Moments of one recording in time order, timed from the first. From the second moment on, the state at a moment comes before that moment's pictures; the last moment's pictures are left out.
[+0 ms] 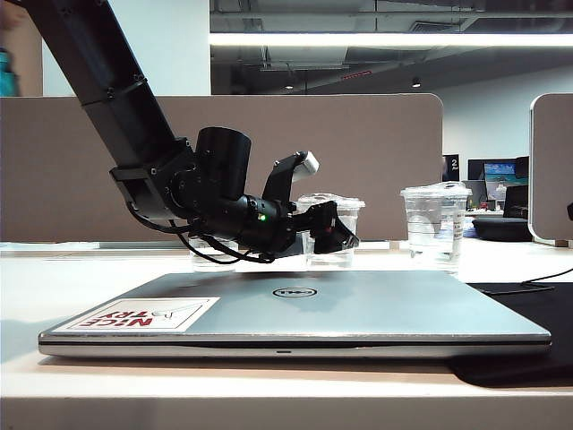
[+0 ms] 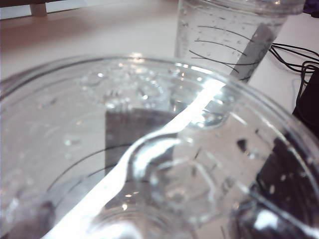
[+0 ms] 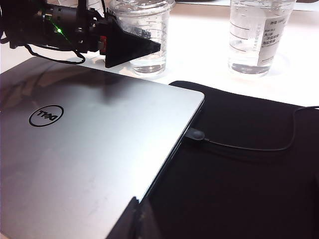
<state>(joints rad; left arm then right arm) -0.49 2.31 1.43 0.66 0.47 0.01 0.35 0.22 0.01 -0.02 -0.02 0.03</state>
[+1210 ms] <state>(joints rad) -0.49 2.18 1.43 0.66 0.56 0.01 0.35 0.22 0.01 -0.02 -0.02 0.03</state>
